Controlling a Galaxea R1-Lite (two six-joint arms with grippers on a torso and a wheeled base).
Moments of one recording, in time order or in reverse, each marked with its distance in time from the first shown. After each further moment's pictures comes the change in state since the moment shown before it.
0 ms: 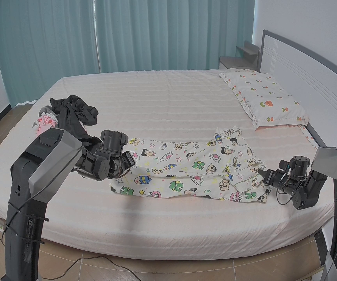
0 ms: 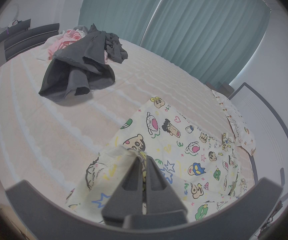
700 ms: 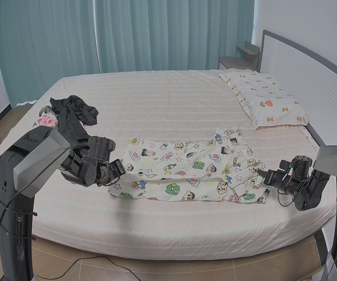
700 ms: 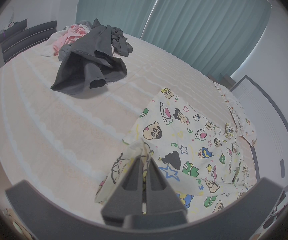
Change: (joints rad) left arm 0.045 -0.090 0.210 -0.055 -0.076 0.053; right arm 0.011 -0.042 0.062 -0.027 0.041 -0.005
